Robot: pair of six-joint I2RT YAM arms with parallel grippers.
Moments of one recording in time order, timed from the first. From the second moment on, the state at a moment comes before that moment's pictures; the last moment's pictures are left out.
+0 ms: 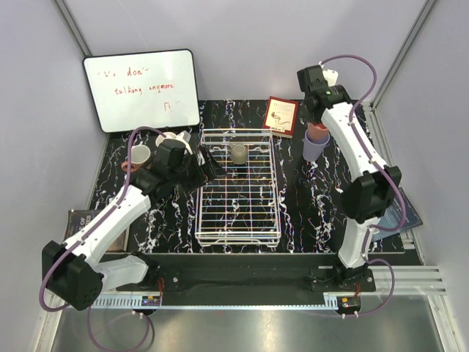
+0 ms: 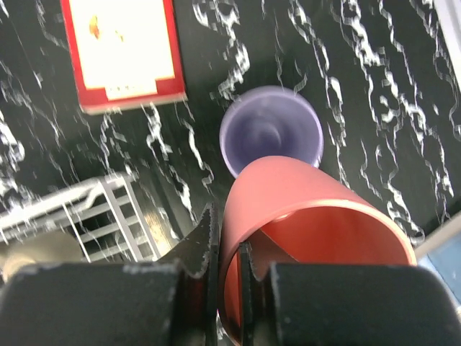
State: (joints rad) left arm -0.50 1.16 0.97 -0.48 0.19 -0.85; right arm 0.31 1.88 2.00 -1.01 0.45 0.52
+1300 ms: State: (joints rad) left arm -0.50 1.24 1.00 -0.57 0.16 -0.73; right arm 0.24 2.19 2.21 -1.06 0.37 0.52
